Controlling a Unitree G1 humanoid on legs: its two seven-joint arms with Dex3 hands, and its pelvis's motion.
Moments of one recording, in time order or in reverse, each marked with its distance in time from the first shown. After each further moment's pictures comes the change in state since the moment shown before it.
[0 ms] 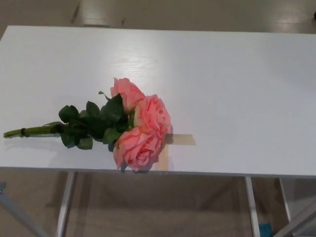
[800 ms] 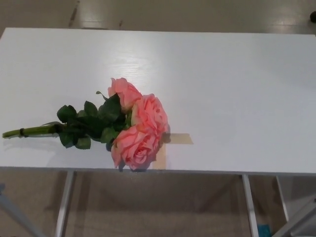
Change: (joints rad) left_arm 0.229 0.109 0.056 -0.359 -0.046 -0.153 -0.234; right_arm -0.005 0.001 -0.002 0.021 -0.004 -0.011 0.000
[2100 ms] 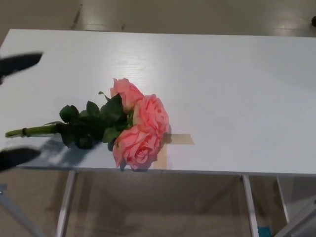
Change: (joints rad) left_arm -0.064 0.091 0.247 -1.261 -0.095 0.019 -0.033; right_arm 0.005 0.000 0.015 0.003 -0.007 -0.003 -0.001
